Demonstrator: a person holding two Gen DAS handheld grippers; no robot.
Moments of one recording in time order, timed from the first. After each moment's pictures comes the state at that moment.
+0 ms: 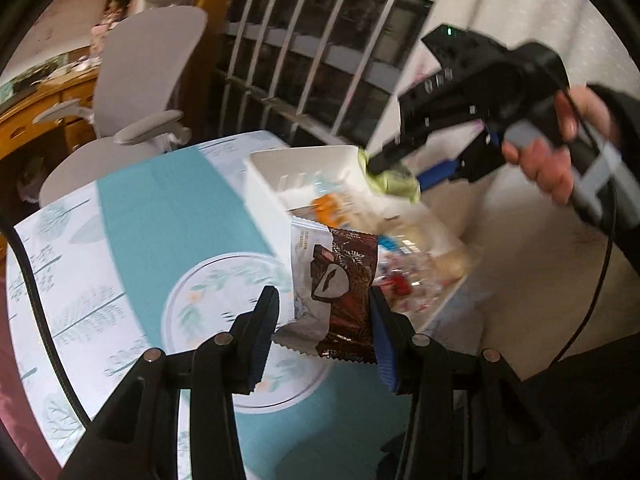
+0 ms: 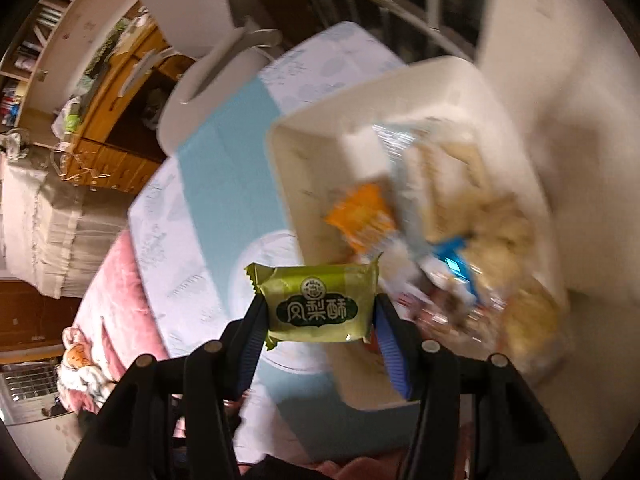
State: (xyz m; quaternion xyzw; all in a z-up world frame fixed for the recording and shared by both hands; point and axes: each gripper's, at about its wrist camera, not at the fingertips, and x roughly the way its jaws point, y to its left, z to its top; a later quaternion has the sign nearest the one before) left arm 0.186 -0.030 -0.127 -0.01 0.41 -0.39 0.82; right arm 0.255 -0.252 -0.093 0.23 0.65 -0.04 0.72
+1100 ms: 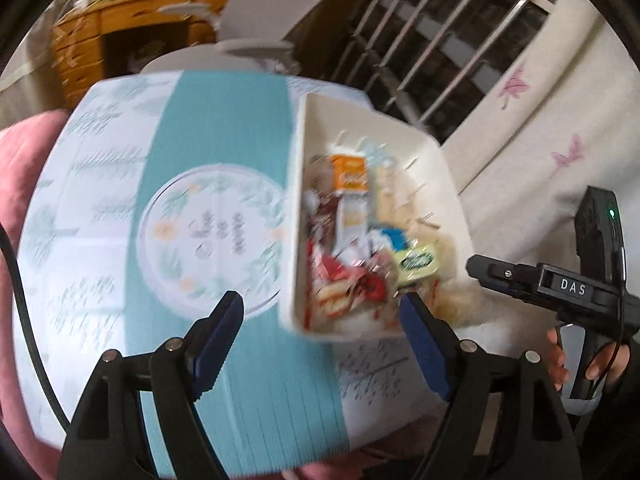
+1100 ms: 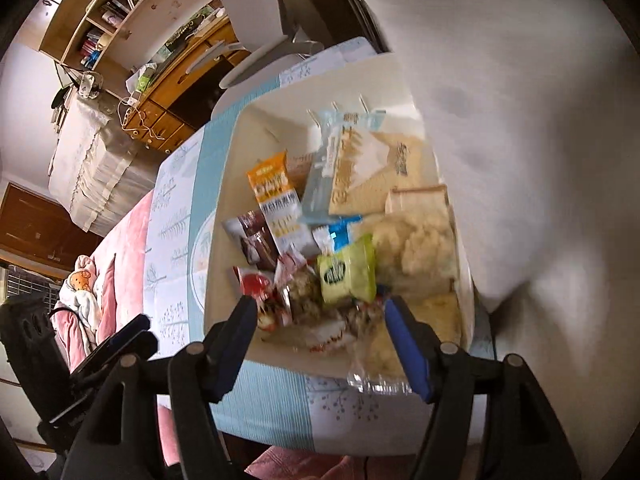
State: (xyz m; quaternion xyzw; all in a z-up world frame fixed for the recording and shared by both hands) left arm 0.128 -0.112 -0.135 -0.14 0.53 -0.12 0.83; right arm 0.161 -0.365 -0.135 0.18 0.59 0.11 0.78
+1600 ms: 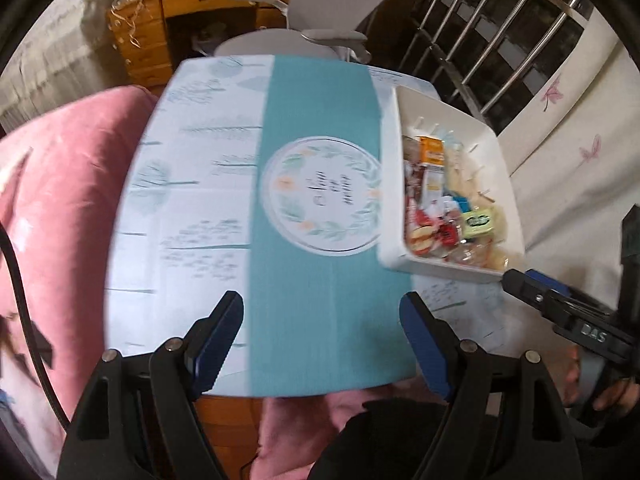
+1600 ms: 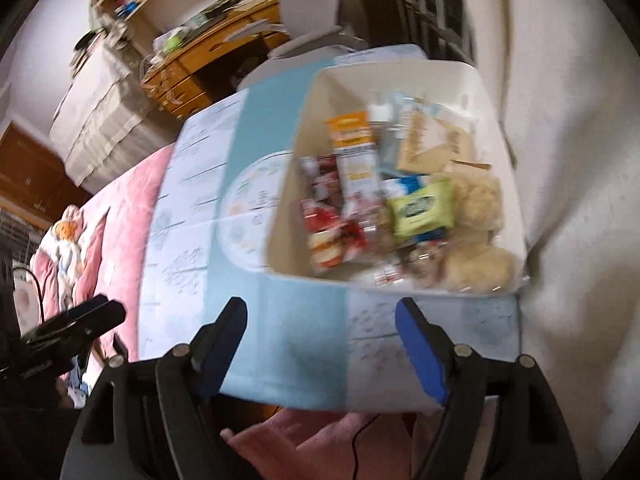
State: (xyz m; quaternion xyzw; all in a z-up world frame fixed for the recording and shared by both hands) left arm 0.064 -0.031 -0.085 -0.10 0.57 -0.02 0.81; right arm 0.091 -0.272 -0.095 0.09 0.58 0.14 0.80
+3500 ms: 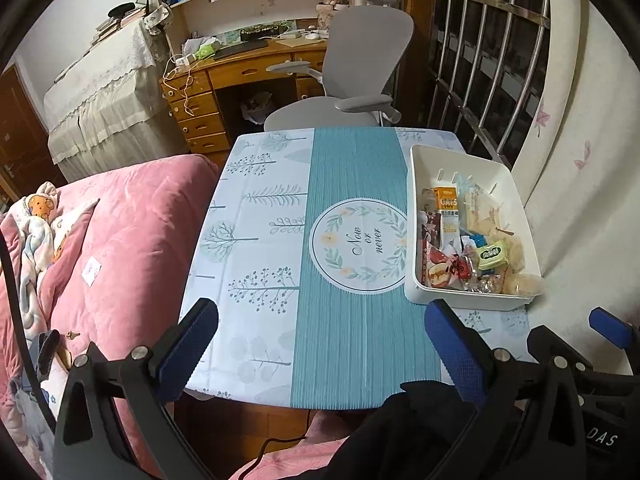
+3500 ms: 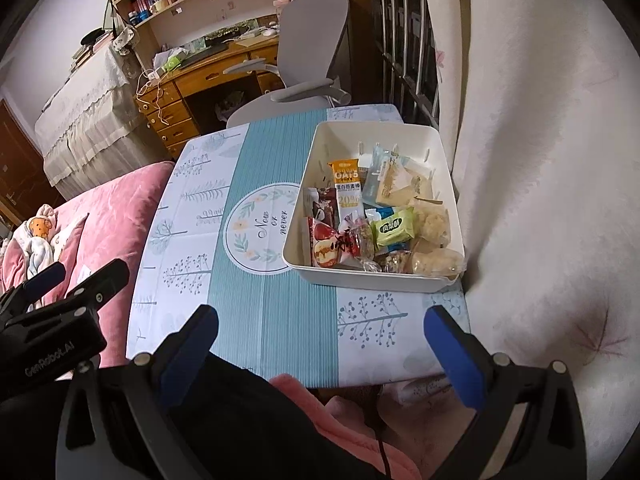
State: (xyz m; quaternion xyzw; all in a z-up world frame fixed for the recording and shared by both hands) left arm 0.013 -0.067 -0.009 -0.02 0.48 0.07 0.87; right arm 0.004 -0.247 -0.009 0.02 0.51 0.07 0.86
